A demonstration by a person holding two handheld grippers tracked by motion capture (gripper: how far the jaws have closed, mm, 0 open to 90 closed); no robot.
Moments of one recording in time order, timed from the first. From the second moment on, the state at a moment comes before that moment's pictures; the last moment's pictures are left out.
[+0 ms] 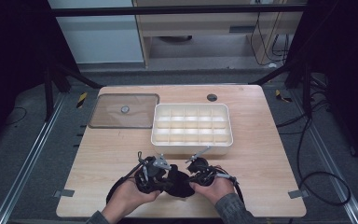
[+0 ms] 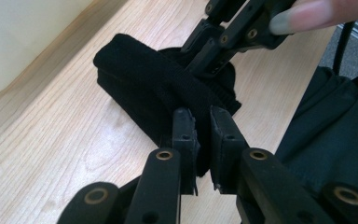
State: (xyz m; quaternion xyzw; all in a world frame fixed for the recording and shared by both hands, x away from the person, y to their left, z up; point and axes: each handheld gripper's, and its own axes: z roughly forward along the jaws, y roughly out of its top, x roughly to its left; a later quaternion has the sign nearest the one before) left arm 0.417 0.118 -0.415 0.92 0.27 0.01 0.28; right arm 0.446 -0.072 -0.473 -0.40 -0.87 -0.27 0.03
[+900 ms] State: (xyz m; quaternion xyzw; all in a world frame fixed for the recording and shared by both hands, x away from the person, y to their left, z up) left arm 0.410 0.083 -0.441 0.94 0.24 -0.01 0.25; right arm 0.438 -0.104 -0.457 -0.41 -0.86 -0.29 0.01
